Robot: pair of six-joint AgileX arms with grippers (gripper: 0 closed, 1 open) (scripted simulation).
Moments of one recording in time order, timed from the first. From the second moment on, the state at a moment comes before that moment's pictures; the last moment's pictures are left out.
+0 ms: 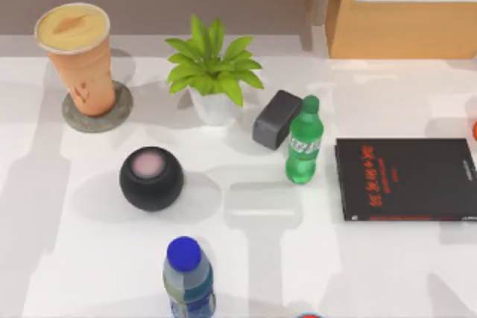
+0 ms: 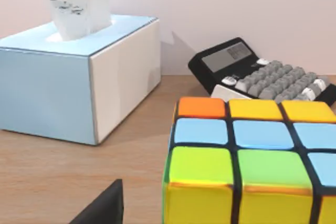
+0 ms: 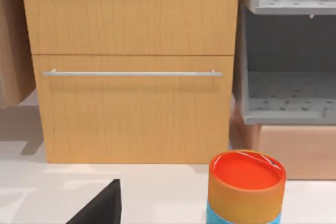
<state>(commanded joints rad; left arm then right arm) -0.01 1.78 1.68 0.10 0.03 0.01 0.00 0.00 0.00 0.00 0.00 0.00</state>
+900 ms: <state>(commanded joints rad) -0.01 1.08 1.02 0.05 0.02 0.01 0.00 0.00 0.00 0.00 0.00 0.00</state>
